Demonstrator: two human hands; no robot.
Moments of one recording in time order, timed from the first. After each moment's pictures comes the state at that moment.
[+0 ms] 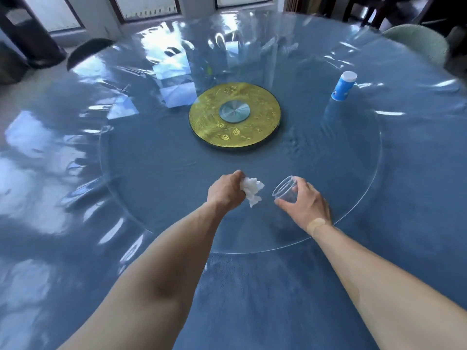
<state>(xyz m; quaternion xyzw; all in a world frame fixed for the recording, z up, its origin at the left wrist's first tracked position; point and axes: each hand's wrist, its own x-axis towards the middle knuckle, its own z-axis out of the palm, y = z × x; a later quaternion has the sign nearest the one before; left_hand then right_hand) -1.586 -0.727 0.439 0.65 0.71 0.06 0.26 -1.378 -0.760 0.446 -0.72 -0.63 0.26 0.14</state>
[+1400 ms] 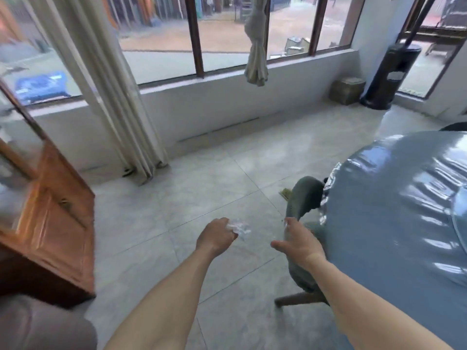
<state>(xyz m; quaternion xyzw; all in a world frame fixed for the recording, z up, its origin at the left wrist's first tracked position) -1.939 -1.549 0.541 0.09 0.94 0.29 0.16 -1.852 -1.331 0.554 -0.18 -0.93 0.33 -0.07</state>
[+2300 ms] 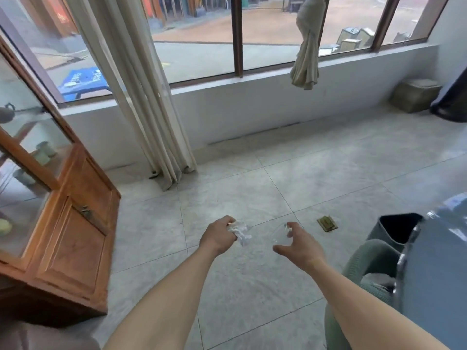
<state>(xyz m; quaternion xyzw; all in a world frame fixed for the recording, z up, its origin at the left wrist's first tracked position) -2.198 -1.566 0.543 -0.03 0.92 0.35 0.15 -2.153 -1.337 0.531 -0.11 -0.94 0.31 -0.12</state>
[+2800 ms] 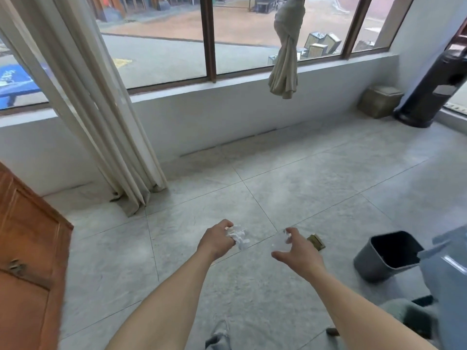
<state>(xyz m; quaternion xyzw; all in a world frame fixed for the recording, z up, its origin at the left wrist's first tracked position) -2.436 -1.542 0.515 0.01 0.90 0.38 0.21 -2.355 -1.319 0.513 -0.18 -0.92 0.33 -0.12</state>
